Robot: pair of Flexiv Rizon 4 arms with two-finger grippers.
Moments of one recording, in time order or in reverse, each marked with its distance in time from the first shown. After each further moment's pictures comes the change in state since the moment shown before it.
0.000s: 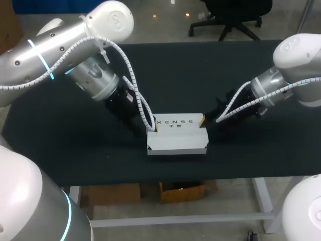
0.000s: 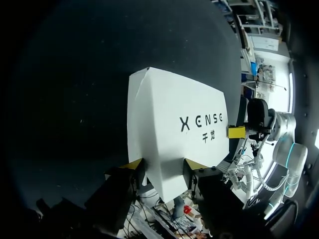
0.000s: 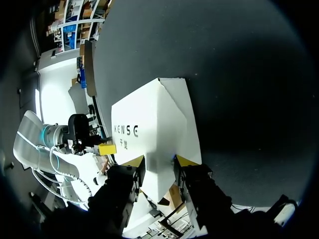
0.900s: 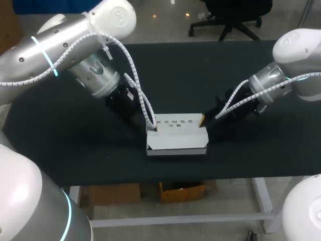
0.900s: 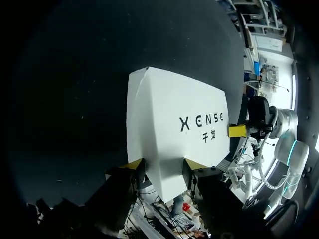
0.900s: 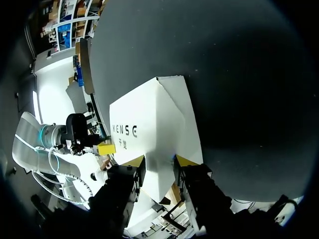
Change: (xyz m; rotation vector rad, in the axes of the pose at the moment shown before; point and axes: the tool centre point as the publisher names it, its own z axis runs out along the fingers) left arm 0.003 0.003 -0.004 -0.032 -0.015 -0.024; right arm 0.002 -0.002 0.000 0.056 -0.011 0.035
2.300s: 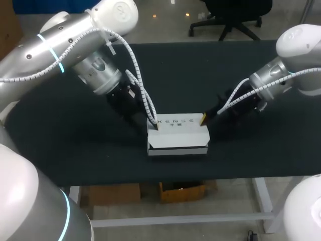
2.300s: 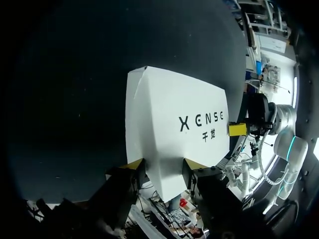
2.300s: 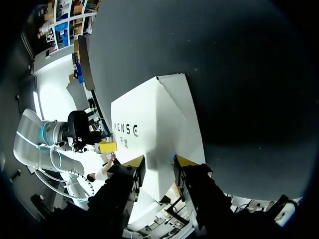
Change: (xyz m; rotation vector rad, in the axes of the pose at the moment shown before) left arm 0.005 -0.001 -0.001 -0.048 0.005 -0.028; right arm 0.001 0.003 -0.006 0.067 0.019 0.022
